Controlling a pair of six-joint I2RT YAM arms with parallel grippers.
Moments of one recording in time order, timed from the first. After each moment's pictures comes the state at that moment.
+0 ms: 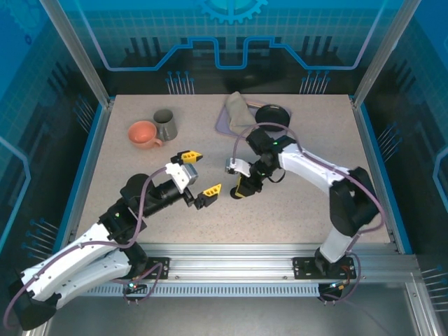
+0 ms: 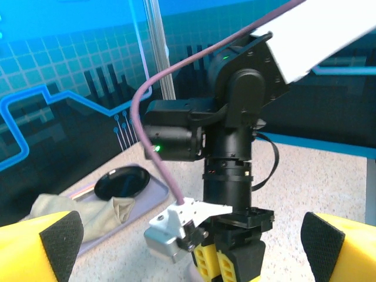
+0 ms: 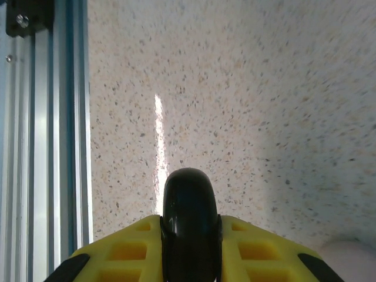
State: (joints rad) left arm -0.76 0.70 0.64 0.03 0.14 0.14; right arm 0.58 1.74 1.30 -0.93 -0.59 -0.70
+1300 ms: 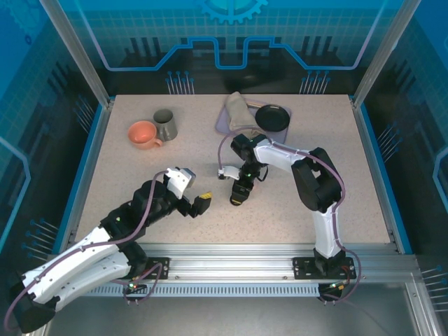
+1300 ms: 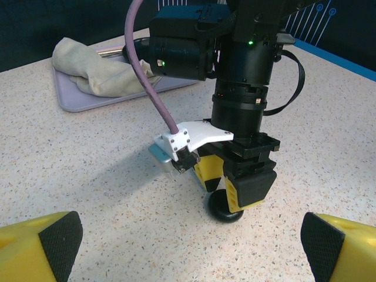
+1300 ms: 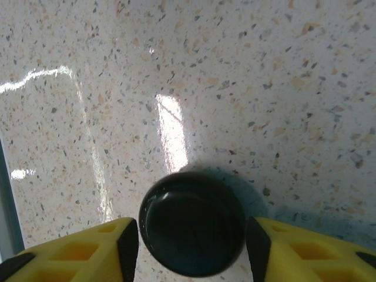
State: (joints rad) left arm -0.76 0.66 0.56 -0.28 -0.06 -0.09; right arm 0.61 2.06 1.48 -1.02 -0.47 -0.71
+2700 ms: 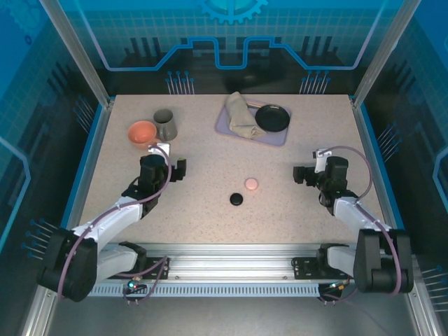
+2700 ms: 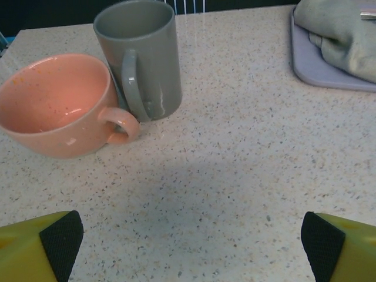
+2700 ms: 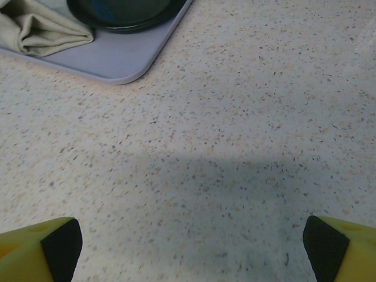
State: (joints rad) left arm -0.28 1.16 0.48 0.18 -0.28 -0.09; right arm -0.05 1.20 0.42 0.17 -0.10 -0.01
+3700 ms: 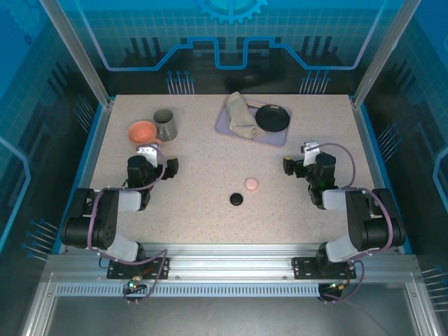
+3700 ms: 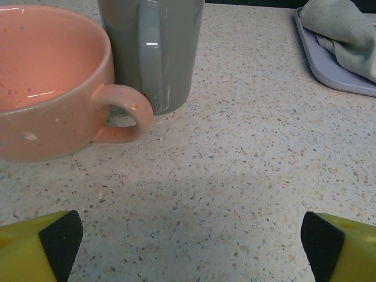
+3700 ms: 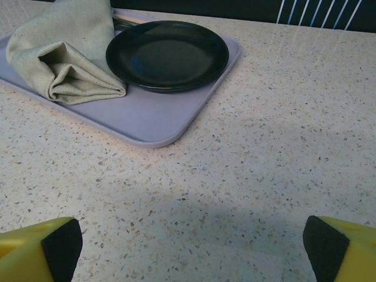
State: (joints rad) left arm 0.01 1.51 0.40 0.69 0.12 -0.07; right arm 0.04 1.50 0.42 0.66 -0.09 -0.07
